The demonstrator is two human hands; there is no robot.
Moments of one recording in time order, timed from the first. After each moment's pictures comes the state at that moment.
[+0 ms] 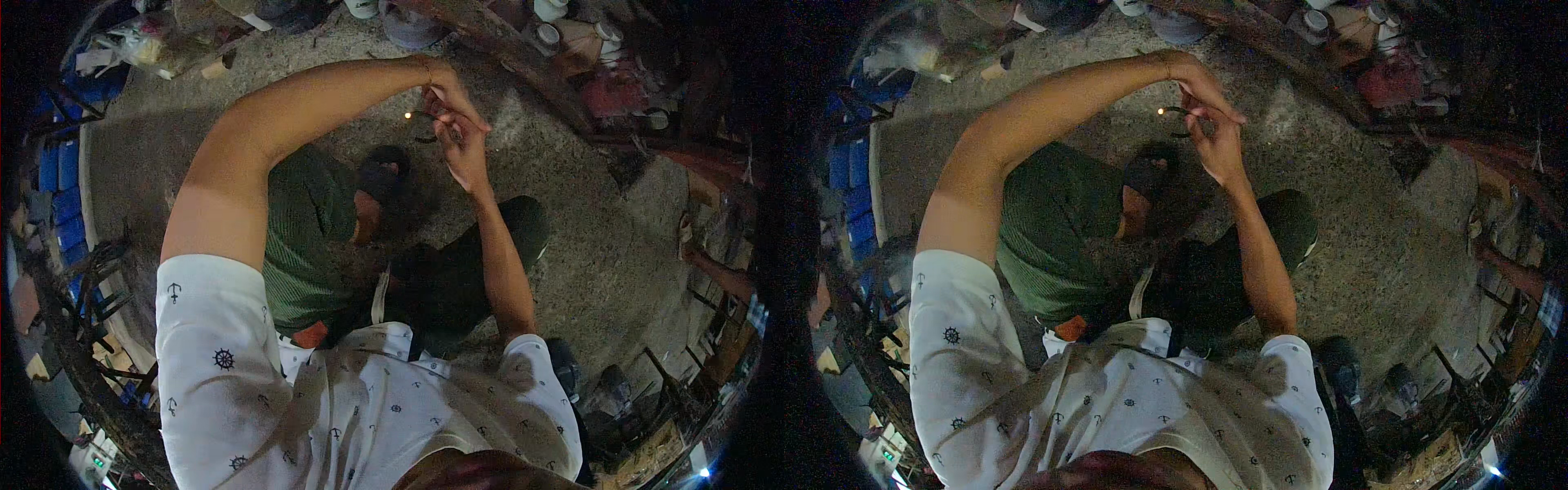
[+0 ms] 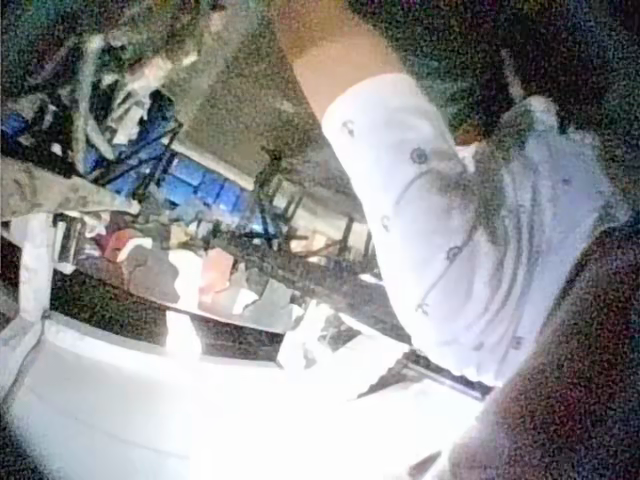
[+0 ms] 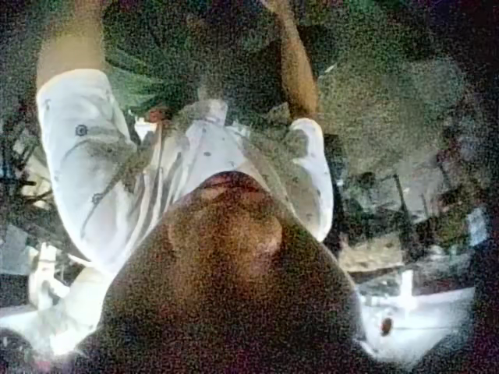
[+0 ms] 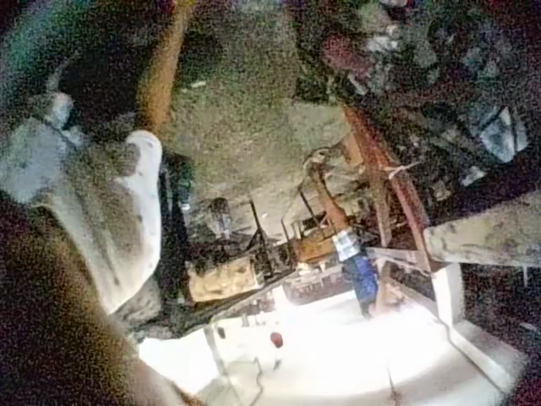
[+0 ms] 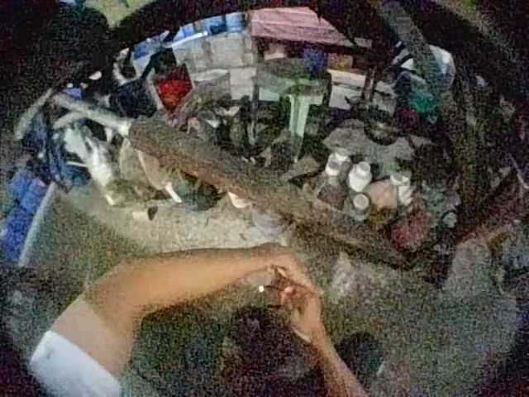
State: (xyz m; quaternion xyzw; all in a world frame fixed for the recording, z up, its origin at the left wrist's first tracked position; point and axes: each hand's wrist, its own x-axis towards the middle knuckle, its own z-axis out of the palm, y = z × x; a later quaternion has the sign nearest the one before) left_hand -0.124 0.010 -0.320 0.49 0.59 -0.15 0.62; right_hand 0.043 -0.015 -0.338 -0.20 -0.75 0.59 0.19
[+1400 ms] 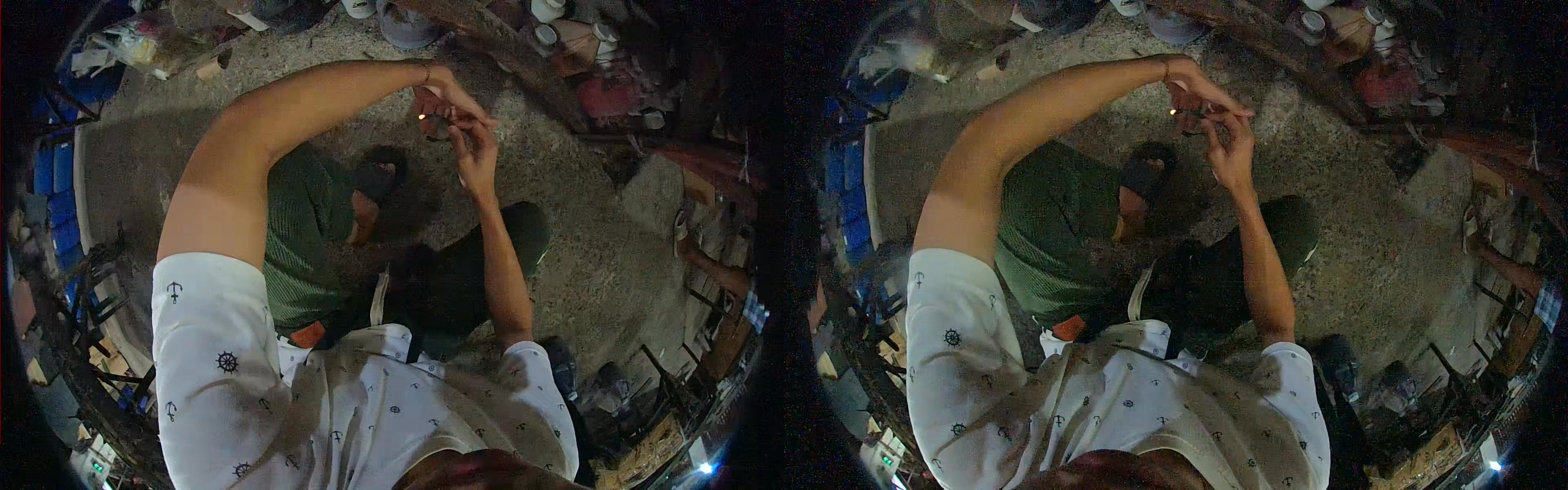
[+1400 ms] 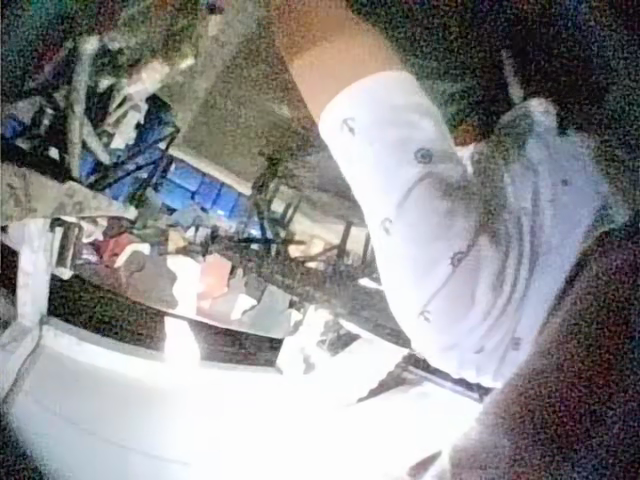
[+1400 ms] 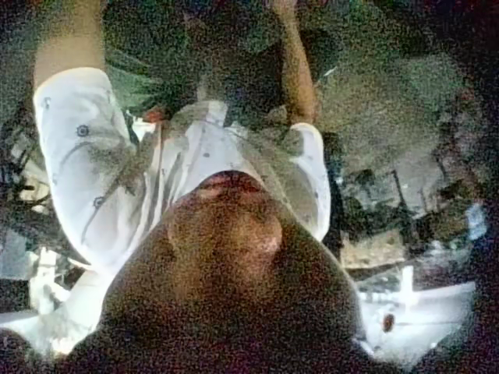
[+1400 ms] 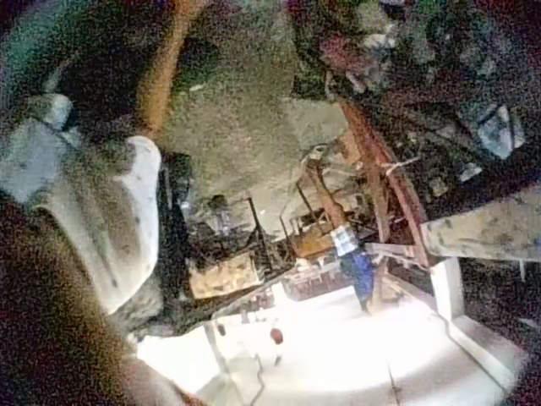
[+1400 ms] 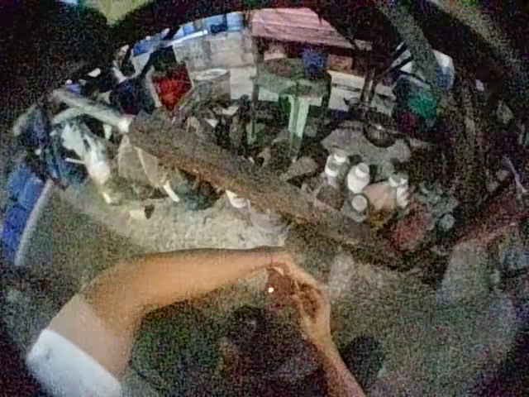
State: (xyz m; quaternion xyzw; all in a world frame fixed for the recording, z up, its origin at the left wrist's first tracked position) left_hand -0.122 0.005 -0.296 0.44 0.47 -0.06 0.76; right_hand 0.063 -0.010 -0.339 -0.23 -0.73 0.59 0.25
